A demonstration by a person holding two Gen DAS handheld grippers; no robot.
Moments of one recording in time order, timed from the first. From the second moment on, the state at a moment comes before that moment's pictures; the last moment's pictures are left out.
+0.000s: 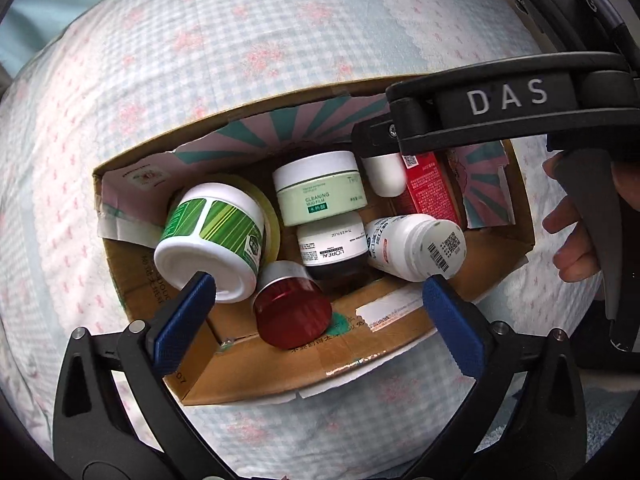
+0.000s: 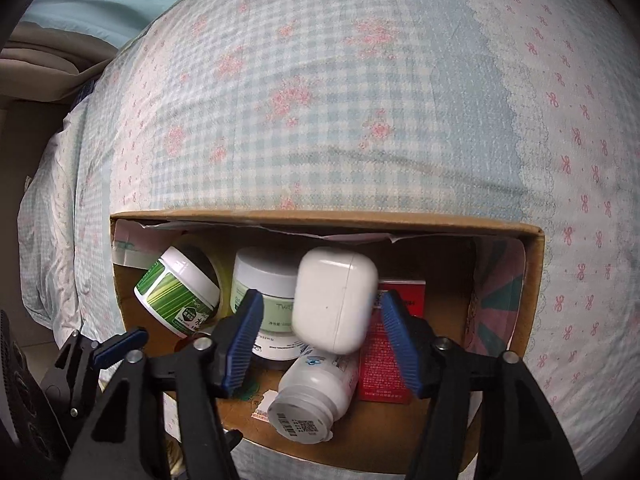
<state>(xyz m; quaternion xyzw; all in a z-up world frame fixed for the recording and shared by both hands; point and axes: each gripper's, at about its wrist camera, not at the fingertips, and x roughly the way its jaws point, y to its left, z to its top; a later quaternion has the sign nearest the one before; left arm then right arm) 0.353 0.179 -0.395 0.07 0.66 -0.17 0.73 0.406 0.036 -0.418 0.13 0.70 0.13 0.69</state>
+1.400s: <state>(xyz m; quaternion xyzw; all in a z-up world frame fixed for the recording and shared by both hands) 0.167 0.176 -0.002 0.01 0.31 -0.09 0.95 0.162 -0.052 -0.014 0.03 0.37 0.03 0.93</state>
